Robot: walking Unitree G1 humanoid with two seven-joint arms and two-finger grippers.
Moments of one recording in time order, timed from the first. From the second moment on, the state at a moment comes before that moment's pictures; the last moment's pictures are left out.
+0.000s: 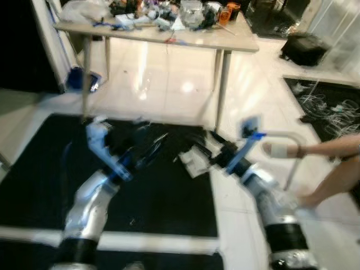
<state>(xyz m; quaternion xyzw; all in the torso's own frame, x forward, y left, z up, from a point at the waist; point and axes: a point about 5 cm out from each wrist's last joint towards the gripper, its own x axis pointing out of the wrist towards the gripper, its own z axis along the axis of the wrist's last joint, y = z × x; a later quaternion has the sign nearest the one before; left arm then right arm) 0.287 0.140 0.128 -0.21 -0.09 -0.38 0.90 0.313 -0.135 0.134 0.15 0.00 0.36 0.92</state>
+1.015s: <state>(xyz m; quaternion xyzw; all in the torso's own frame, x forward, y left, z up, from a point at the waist) 0.286 0.134 0.127 -0.21 -0.09 -0.39 0.89 0.314 -0.144 0.135 0.15 0.00 0.34 0.93</state>
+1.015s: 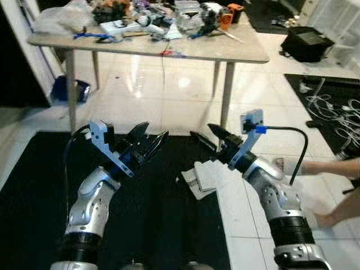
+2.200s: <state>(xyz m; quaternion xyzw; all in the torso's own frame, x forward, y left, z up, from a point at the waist) 0.286 0.135 0.125 -0.21 -0.09 -0.39 0.89 0.313 -0.138 0.133 0.15 0.00 0.35 0.92</state>
